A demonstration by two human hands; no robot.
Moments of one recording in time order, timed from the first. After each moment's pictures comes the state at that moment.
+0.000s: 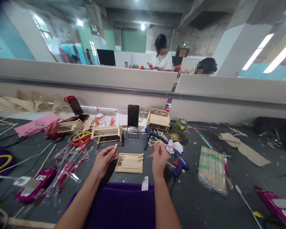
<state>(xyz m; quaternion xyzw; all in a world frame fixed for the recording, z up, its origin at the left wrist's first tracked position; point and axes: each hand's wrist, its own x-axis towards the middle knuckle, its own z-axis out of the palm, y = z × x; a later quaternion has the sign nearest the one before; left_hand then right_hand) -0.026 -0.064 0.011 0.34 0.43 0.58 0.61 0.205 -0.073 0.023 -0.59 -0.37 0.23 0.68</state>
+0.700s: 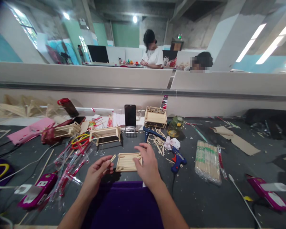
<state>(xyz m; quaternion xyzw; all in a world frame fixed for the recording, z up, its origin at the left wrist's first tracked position) -0.039 -0.112 0.039 0.36 0.49 0.50 0.62 0.184 -0.121 0.071 -0.55 -0.67 0.17 0.46</state>
